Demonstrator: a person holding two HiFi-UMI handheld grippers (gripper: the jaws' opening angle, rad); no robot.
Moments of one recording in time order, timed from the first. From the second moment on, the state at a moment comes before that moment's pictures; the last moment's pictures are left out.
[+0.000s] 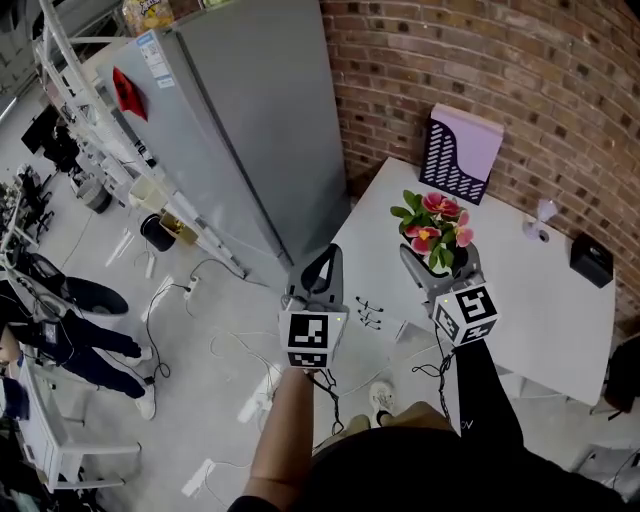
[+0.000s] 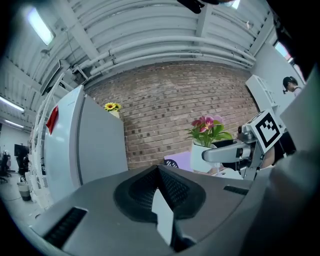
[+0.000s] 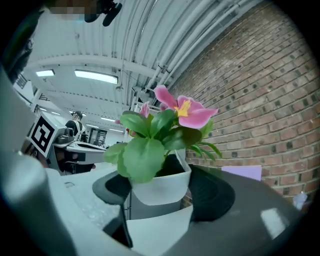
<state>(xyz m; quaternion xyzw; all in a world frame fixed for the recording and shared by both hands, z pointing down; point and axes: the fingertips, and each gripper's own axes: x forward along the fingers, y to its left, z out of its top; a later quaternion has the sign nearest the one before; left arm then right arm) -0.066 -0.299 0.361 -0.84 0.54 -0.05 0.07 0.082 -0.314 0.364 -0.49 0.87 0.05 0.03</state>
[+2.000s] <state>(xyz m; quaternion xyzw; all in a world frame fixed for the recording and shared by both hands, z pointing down) -0.070 -0.441 0.465 -0.81 0.57 -0.12 0.00 0.022 -0.486 0.650 -0.37 0.91 -0.11 -0.13</state>
